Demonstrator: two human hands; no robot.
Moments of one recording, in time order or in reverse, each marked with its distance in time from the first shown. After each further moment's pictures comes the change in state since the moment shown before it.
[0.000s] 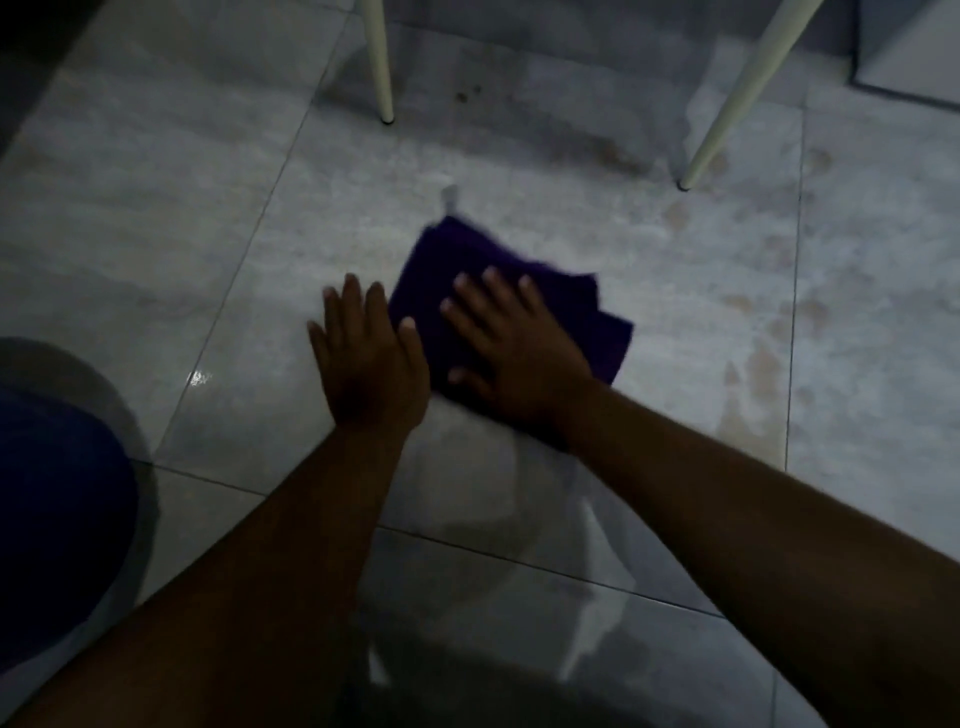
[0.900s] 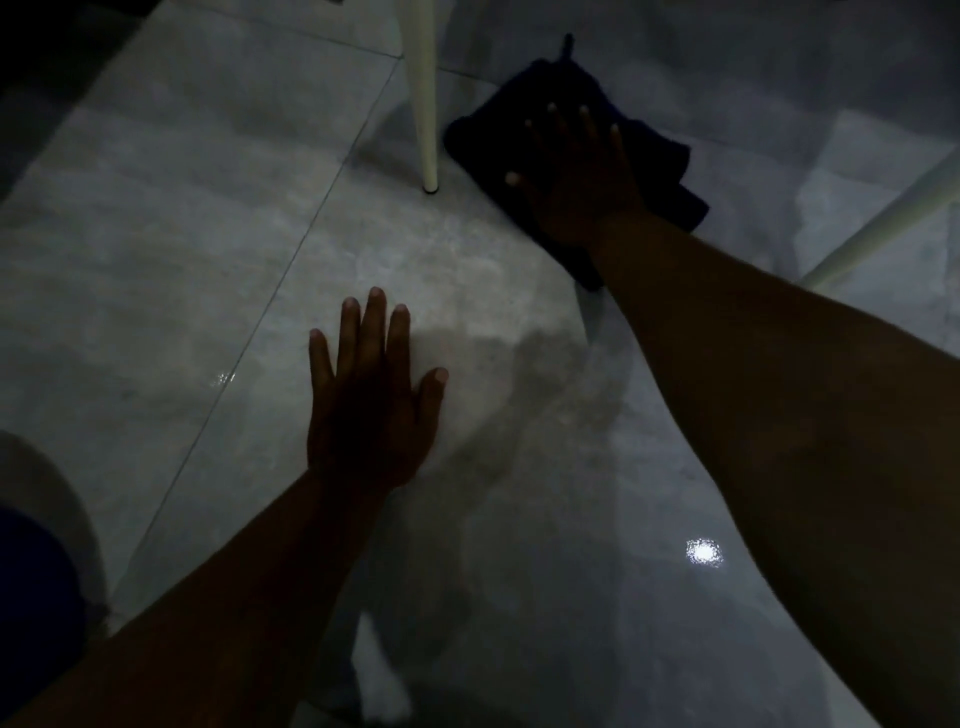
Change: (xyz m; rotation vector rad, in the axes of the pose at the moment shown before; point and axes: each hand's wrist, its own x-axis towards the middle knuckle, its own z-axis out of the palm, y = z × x) left_hand 0.097 -0.026 0.029 0.222 -0.040 0.194; right_hand 0.246 0.159 -0.042 0.064 0.028 0.293
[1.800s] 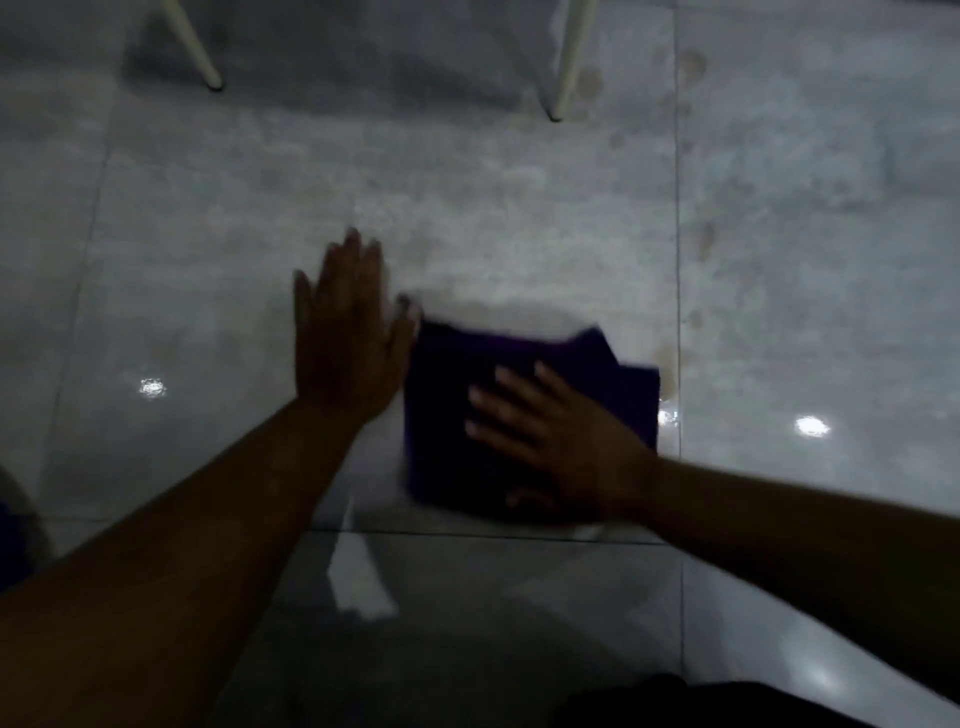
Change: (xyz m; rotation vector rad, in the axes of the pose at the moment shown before) left_hand -0.083 0.106 -0.021 -0.166 -0.040 0.273; right_hand -0.449 0.015 0.057 -0.042 -0.052 -0.469
